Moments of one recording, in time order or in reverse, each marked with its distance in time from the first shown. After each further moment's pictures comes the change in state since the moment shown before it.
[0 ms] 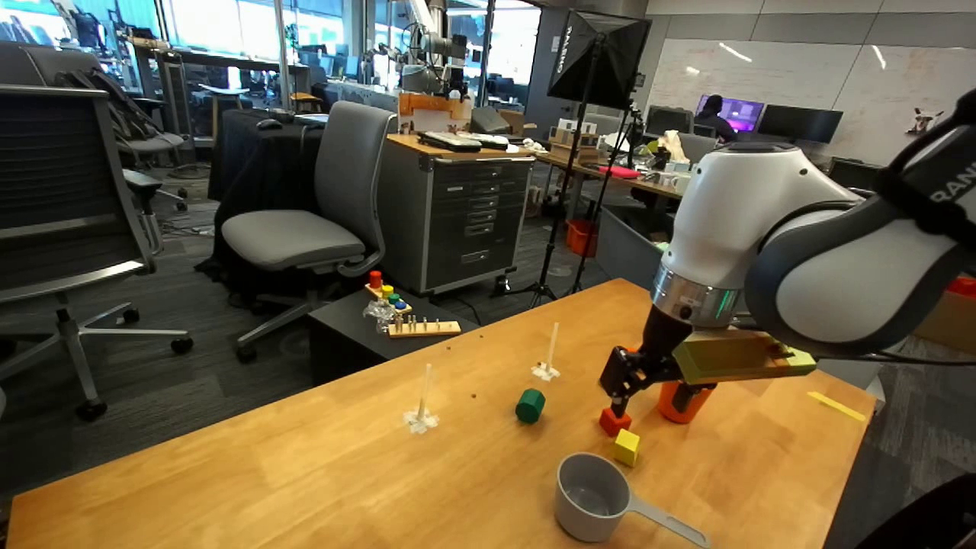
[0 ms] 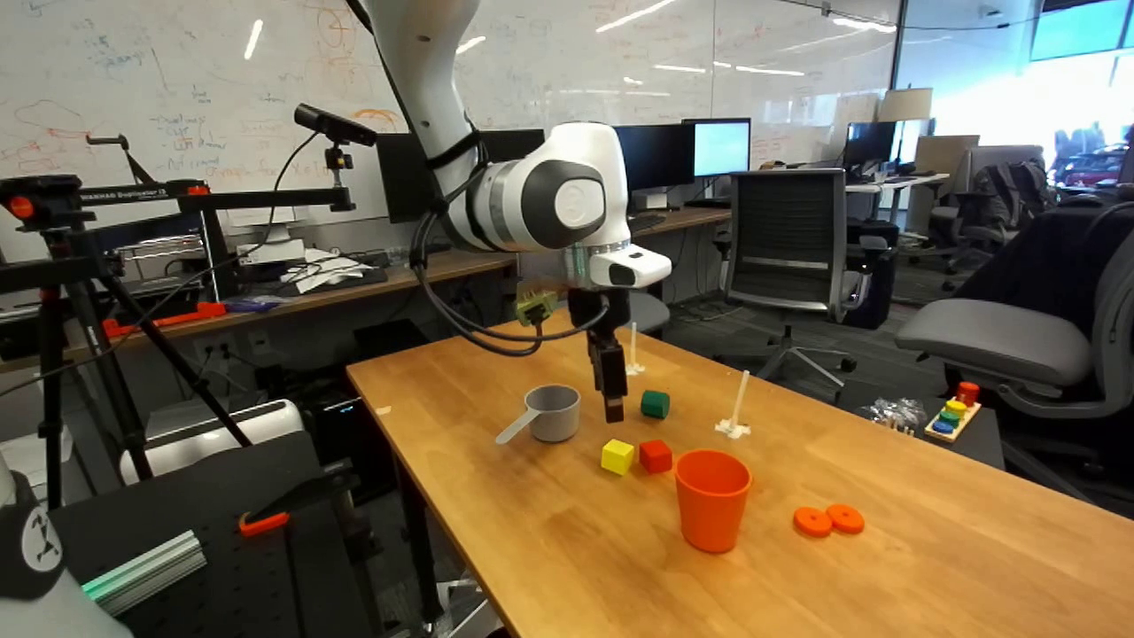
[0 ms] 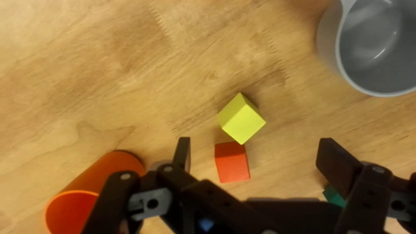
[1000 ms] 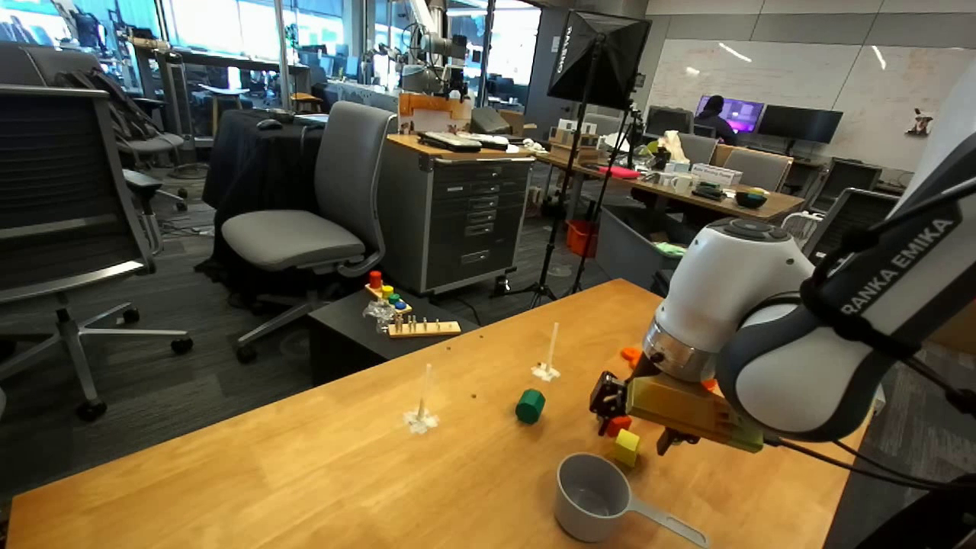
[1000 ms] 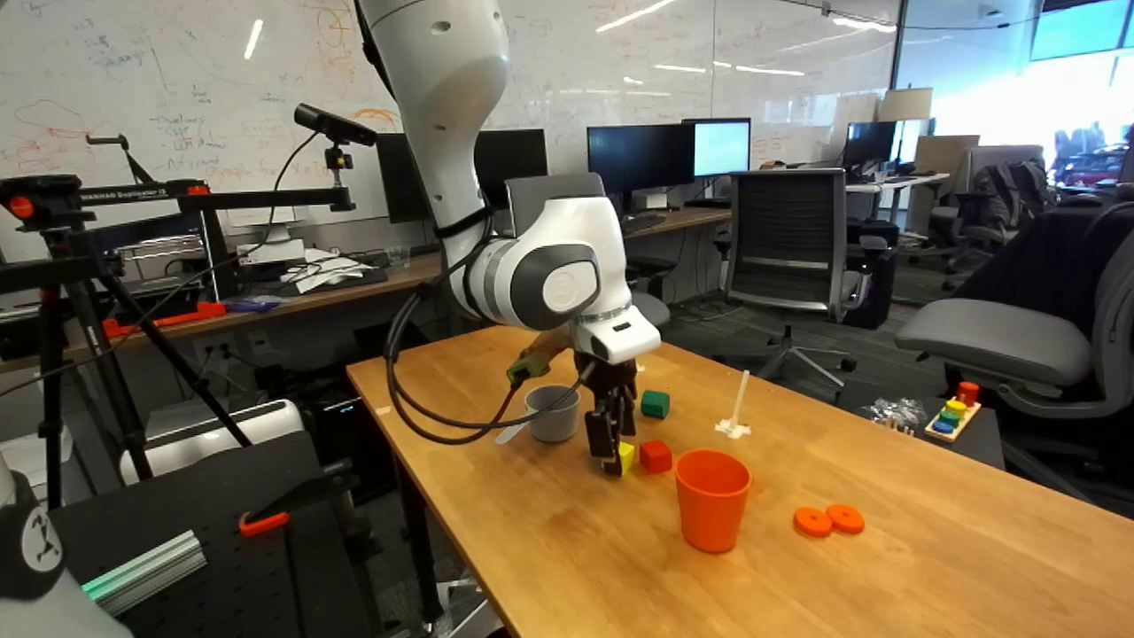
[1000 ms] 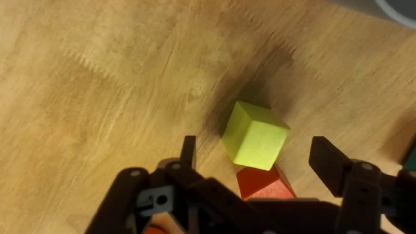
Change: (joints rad) arm 0.059 0.196 -0.053 0.022 0.140 0.262 0.336
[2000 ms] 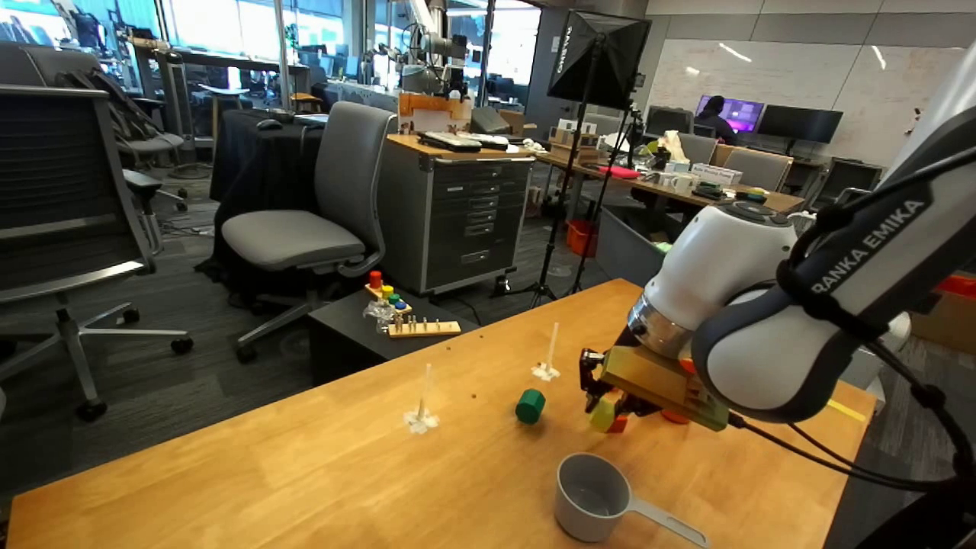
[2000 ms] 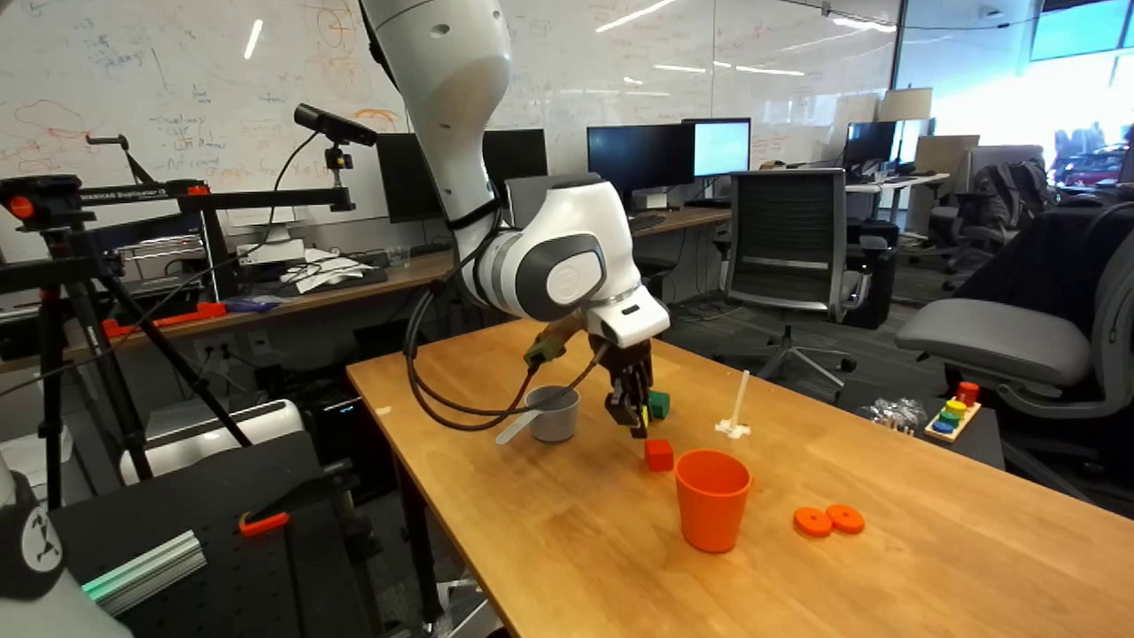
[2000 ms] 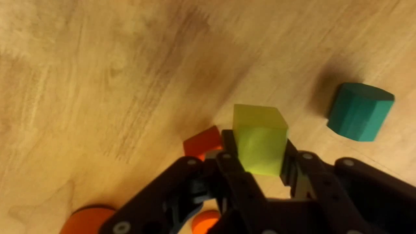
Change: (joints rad) arm 0.010 0.003 0.000 0.049 0.083 0.087 -0.001
